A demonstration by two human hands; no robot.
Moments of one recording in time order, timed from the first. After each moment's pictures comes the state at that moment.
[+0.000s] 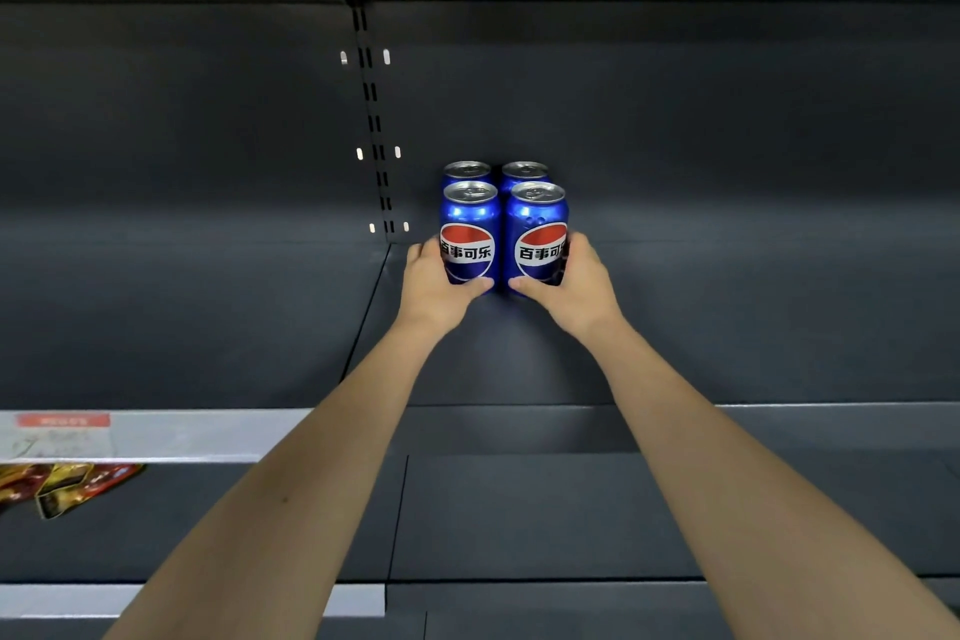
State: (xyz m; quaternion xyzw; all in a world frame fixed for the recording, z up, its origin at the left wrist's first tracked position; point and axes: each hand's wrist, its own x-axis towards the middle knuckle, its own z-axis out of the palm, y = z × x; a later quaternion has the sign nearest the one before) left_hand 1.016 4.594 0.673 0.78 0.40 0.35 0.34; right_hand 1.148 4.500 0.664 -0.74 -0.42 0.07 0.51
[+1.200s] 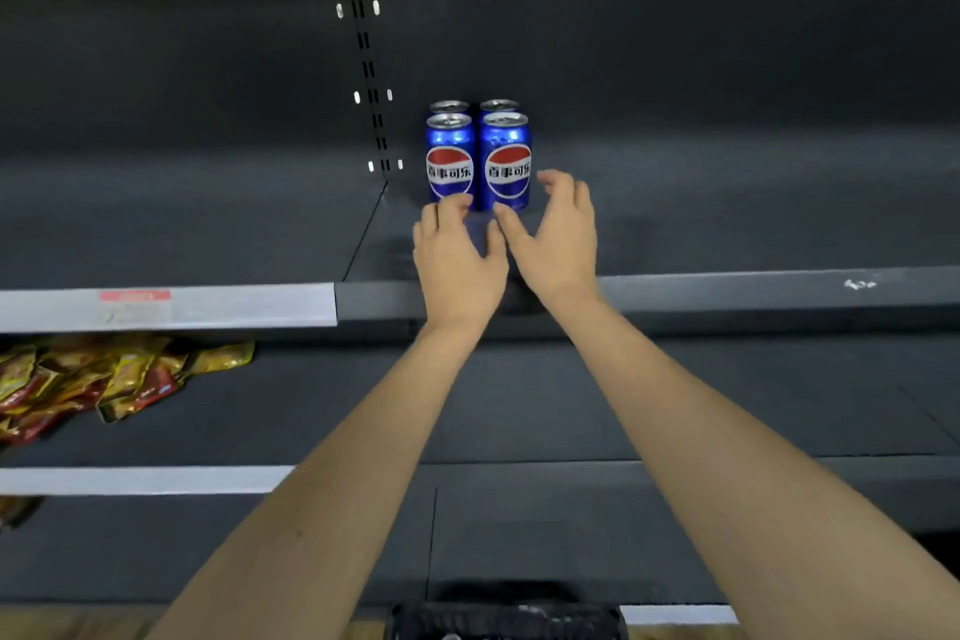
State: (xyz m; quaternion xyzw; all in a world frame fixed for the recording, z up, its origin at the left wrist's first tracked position) left_hand 0.977 4.445 0.669 0.74 0.35 0.52 0.23; right_hand 1.064 4.407 0.675 -0.74 -0.42 -0.10 0.52
